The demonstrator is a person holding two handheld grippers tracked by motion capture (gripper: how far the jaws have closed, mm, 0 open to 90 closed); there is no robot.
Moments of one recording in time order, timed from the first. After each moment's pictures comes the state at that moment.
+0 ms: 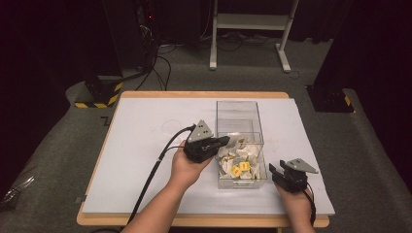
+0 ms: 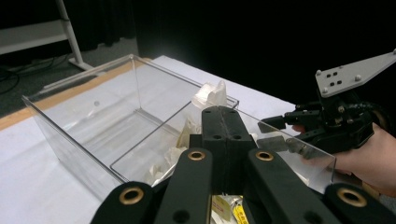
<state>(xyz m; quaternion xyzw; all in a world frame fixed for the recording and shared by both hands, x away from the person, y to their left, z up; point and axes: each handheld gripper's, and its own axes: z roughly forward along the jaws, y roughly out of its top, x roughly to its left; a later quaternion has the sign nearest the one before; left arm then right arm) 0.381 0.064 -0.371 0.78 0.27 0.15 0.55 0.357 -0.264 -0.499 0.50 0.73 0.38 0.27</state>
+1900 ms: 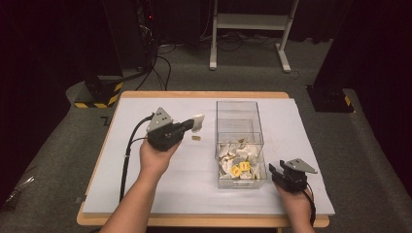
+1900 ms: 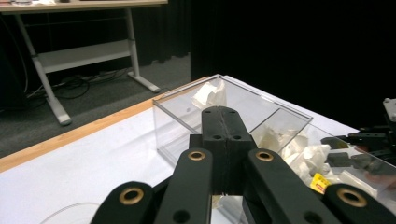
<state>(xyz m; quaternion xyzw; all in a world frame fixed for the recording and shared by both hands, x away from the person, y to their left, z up) 0.391 0.154 -0.351 0.73 0.34 0.22 0.55 0.357 -0.263 -0.499 0.50 0.73 0.37 0.27</state>
